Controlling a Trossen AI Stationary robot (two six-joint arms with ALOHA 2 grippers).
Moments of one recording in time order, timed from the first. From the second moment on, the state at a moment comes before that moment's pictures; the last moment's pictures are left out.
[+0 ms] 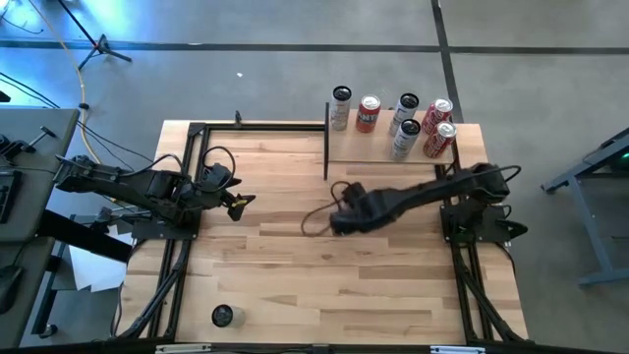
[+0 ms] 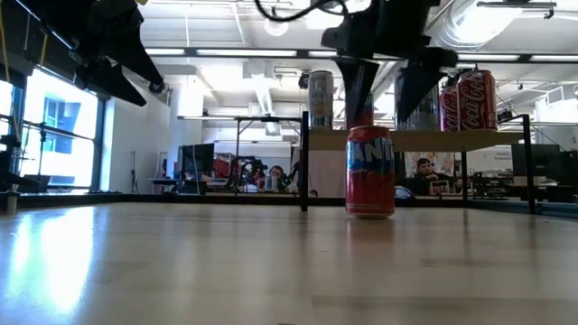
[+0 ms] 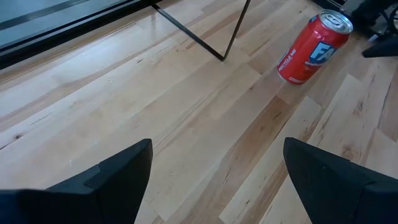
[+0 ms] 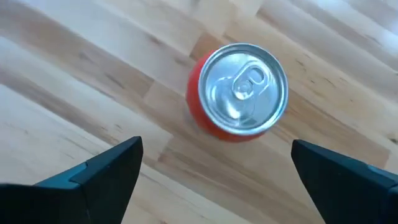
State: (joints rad) left arm -0.18 0.73 0.63 -0.68 -0.57 -0.76; right arm 0.19 1.80 1.50 -1.19 0.42 1.20
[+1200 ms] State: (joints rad) left arm -0.18 0.73 0.63 -0.68 -0.57 -0.76; right arm 0.40 2.03 1.10 -0.65 1.19 1.77
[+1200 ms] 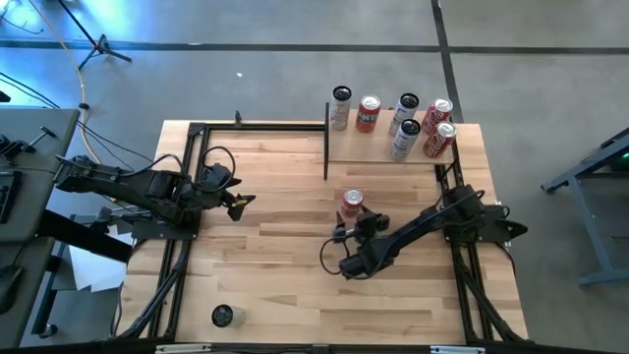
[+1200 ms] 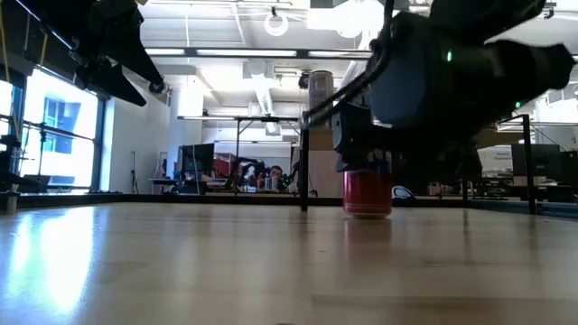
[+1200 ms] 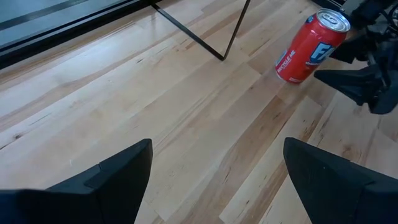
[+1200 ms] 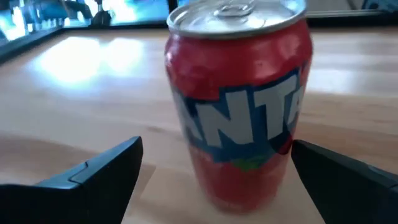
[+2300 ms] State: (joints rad) left arm -0.18 0.73 0.63 -0.68 -0.57 -0.76; right arm 0.37 2.08 1.10 -0.60 1.31 1.92
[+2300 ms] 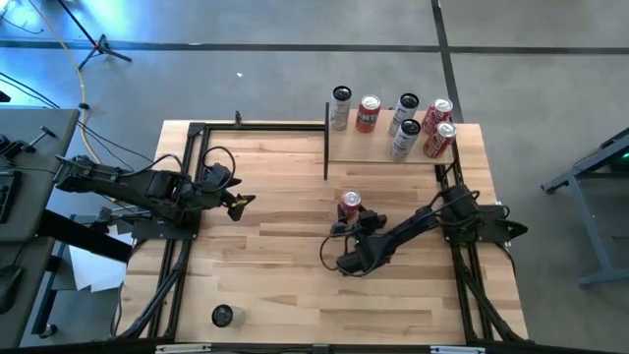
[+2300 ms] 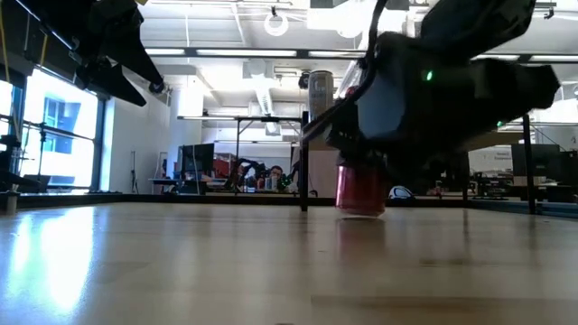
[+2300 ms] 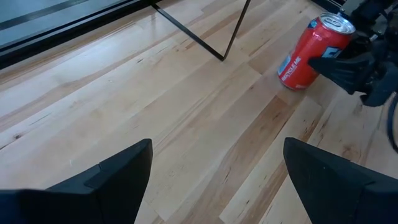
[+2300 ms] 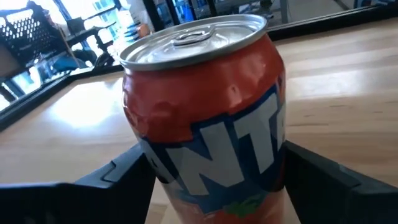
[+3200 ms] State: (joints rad) left arm -0.18 0.73 0.63 -0.68 -0.57 -0.76; right arm 0.18 1.68 1.23 -0.87 1.34 1.55
